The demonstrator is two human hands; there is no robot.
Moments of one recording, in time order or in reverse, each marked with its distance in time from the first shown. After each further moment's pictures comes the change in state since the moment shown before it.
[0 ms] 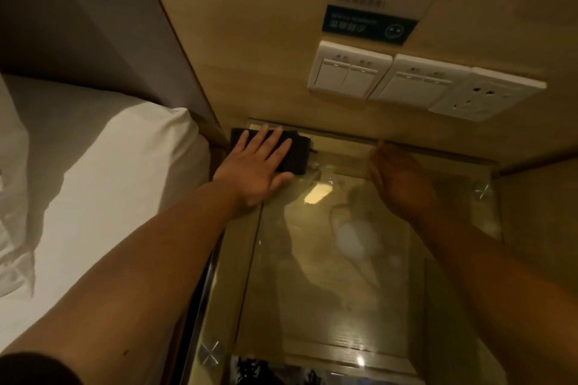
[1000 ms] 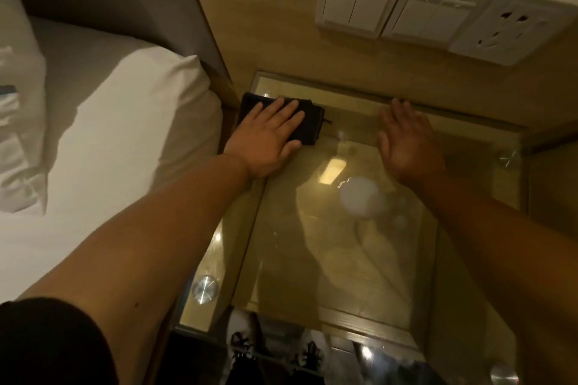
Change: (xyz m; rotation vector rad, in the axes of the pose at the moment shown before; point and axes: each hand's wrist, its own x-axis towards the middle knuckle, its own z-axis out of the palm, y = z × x) left_hand -0.028 0.040 0.006 -0.015 0.054 -0.066; right_hand -0.001 0.016 0.037 -0.054 0.083 -0.042
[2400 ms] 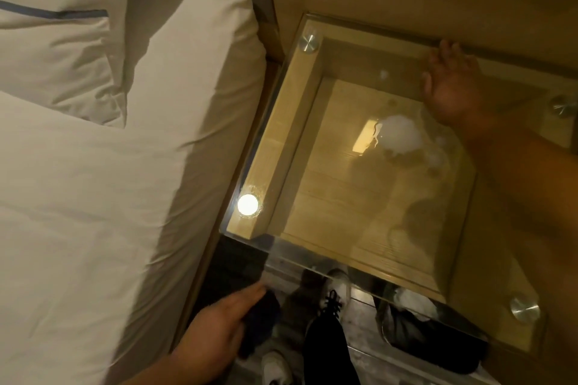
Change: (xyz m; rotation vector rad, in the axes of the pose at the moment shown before) left_hand -0.382 0.151 0.019 -0.731 -0.233 -0.369; right_hand -0.001 -0.001 0.000 0.029 -0.022 -0.001
